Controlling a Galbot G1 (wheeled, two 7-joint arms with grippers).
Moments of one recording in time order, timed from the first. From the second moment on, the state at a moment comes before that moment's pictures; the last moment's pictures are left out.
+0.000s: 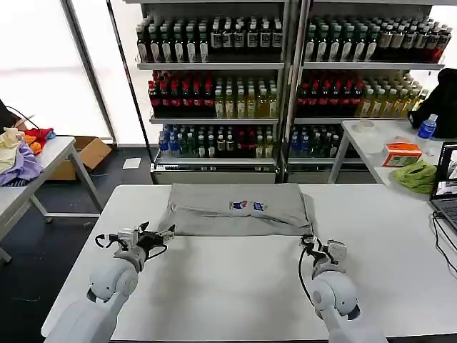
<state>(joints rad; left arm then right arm) 0.98 -1.07 -0.28 -1.70 -0.55 0.56 -0.17 -1.05 1.27 0.32 1.80 0.63 -0.58 0.64</state>
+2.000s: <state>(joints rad) 1.00 -1.06 -0.25 -1.63 -0.55 0.57 -0.15 -1.01 1.28 0.31 1.68 0.62 -0.58 0.61</state>
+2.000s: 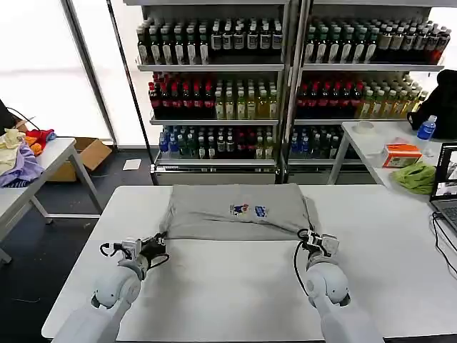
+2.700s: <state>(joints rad) 1.22 -1.02 -0.39 -1.90 -0.59 0.57 -0.18 -1.27 1.24 0.41 2.02 0.65 -0.58 0.64</state>
